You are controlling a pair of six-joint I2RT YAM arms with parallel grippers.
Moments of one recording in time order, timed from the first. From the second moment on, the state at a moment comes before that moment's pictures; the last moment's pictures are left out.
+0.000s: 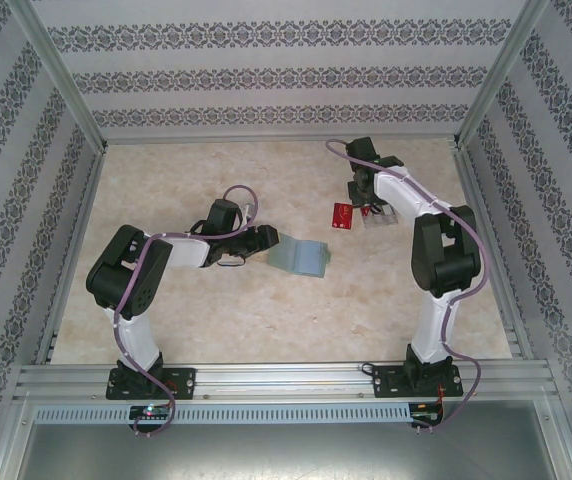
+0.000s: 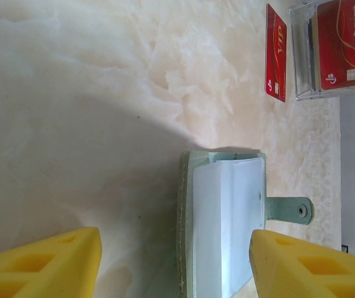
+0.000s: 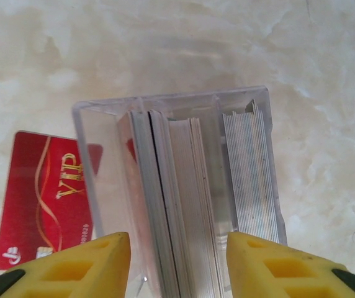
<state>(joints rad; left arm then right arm) -0.40 1.85 0.87 0.24 0.53 -0.75 0.24 1.98 1.56 -0.78 0.30 0.17</state>
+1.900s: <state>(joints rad) -0.40 1.85 0.87 0.24 0.53 -0.75 0.30 1.97 1.57 -0.77 0.51 0.11</state>
